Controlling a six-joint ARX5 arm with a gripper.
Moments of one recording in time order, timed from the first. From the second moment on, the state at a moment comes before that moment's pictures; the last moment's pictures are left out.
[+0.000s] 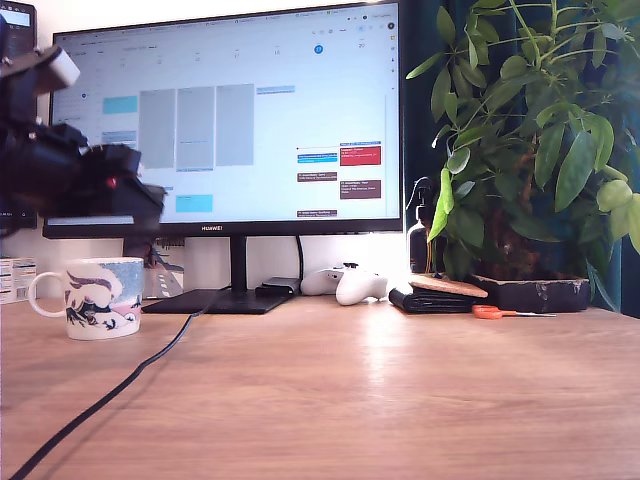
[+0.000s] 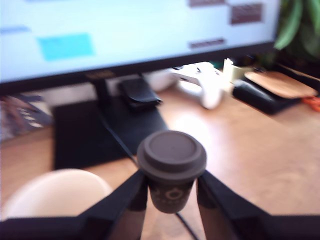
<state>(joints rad) -0.20 1.50 0.61 0.66 0.28 0.03</state>
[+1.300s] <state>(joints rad) -0.06 1.63 0.73 0.55 0.28 0.03</state>
